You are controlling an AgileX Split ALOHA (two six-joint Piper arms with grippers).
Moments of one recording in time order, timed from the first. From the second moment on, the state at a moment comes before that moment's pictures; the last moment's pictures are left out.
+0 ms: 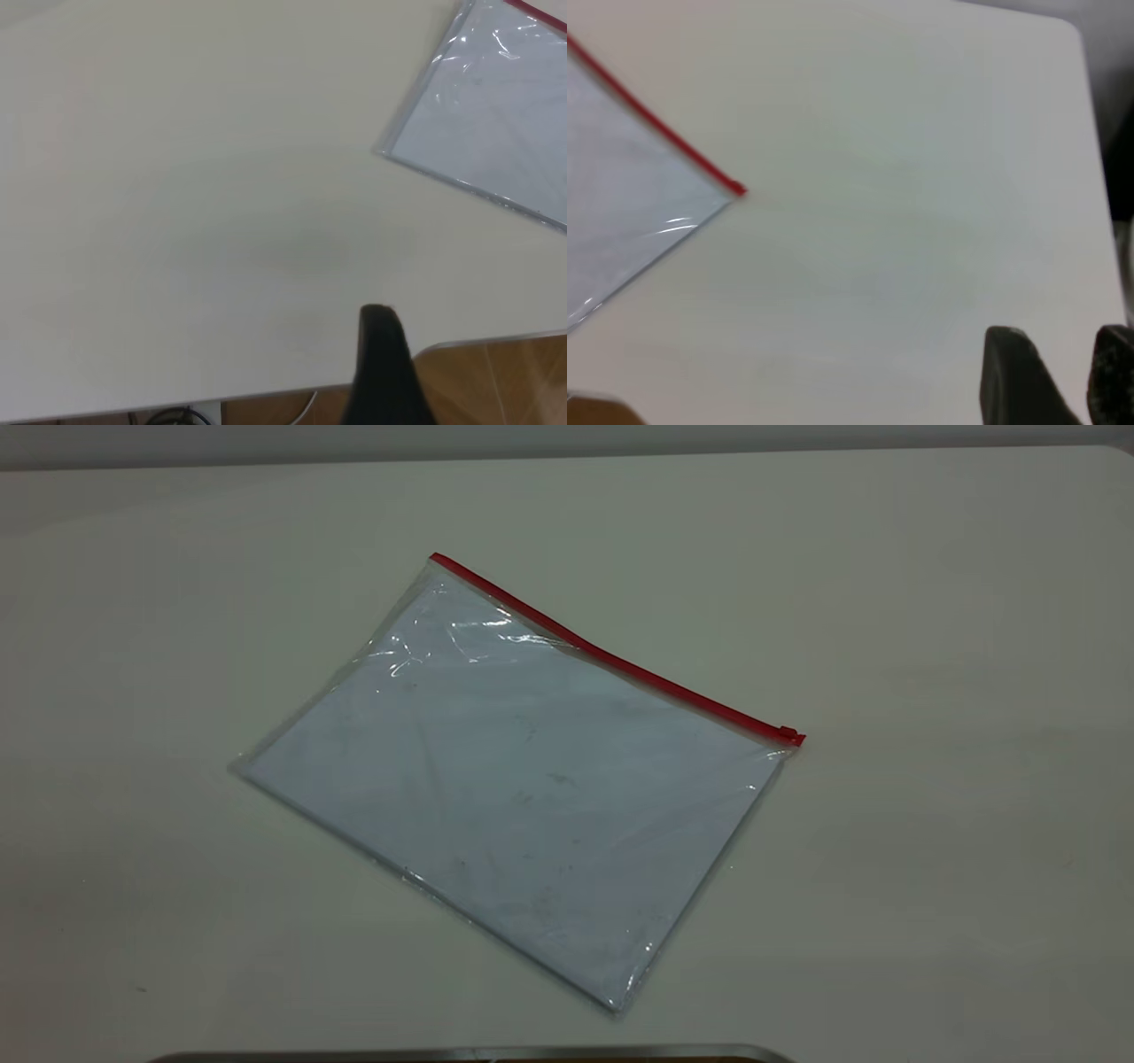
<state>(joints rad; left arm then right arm) 0.01 -0.02 -0.49 -0.08 1.14 0.11 -0.08 -0.02 -0.48 0.10 1.14 -0.21</state>
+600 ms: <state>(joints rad) 0.01 -0.02 -0.49 -0.08 1.14 0.11 -0.09 -0.02 -0.48 0.08 1.14 -0.17</state>
